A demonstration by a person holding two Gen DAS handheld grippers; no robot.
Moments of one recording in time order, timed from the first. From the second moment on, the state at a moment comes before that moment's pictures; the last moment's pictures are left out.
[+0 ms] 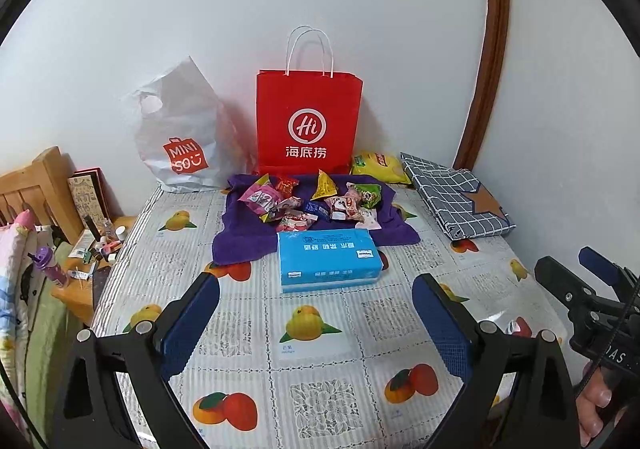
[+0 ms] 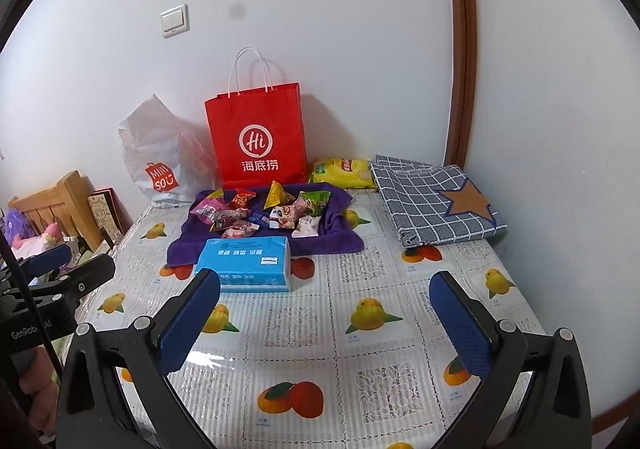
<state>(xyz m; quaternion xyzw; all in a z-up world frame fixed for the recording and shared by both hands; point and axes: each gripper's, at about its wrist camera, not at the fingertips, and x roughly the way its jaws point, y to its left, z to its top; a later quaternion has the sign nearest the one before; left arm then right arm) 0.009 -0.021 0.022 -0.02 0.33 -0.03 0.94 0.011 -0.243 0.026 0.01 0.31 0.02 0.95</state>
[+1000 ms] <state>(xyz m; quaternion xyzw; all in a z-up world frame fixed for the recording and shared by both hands) 0.005 -0.024 0.021 -0.02 0.33 -0.04 0.94 0.002 -0.238 0.028 0.01 0.31 0.03 0.95</state>
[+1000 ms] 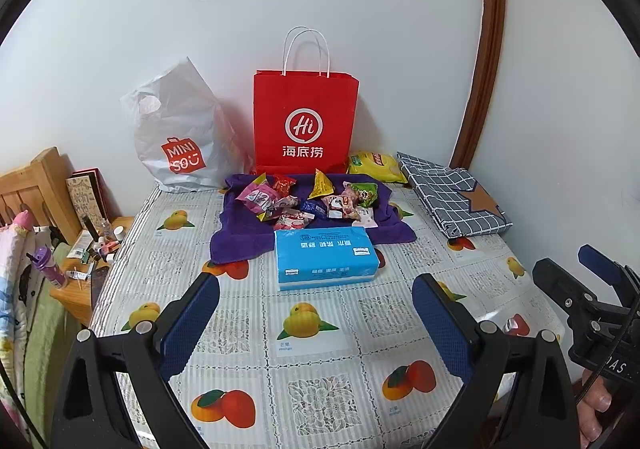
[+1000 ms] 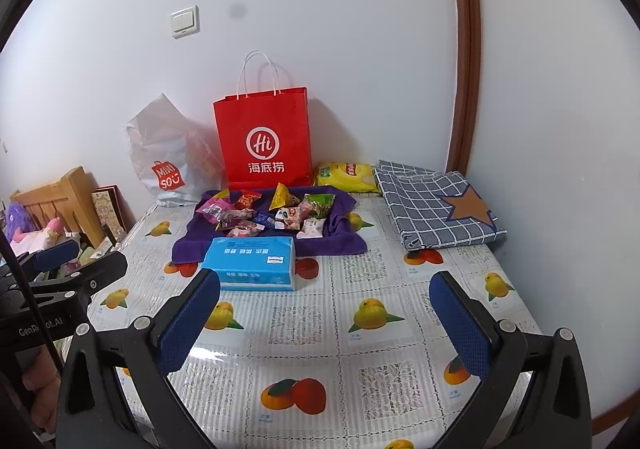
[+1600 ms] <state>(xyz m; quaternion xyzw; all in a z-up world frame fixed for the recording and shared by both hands) 0.004 -0.025 0.022 -0.02 0.33 -0.04 0.94 0.001 -0.236 0.028 0.01 0.31 0.03 0.95</state>
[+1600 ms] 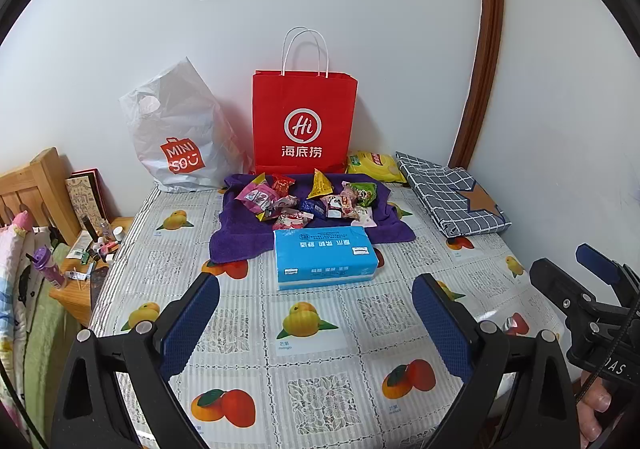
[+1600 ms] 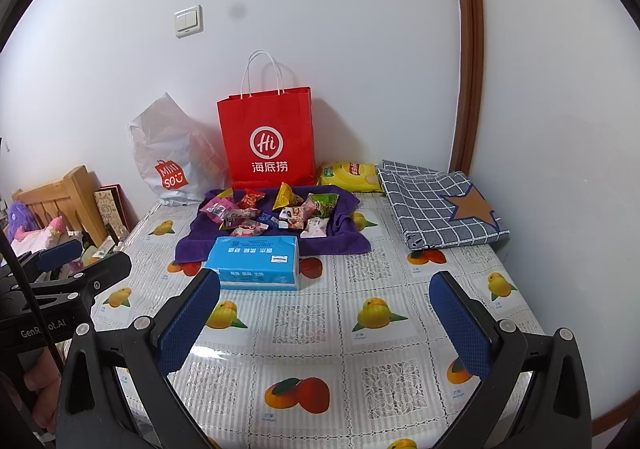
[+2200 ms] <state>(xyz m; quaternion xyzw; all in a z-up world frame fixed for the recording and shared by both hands) 0.004 -0.025 0.021 -0.02 0.33 -0.03 0.94 -0.001 -0.234 0.028 0.01 0.31 0.04 0.95</state>
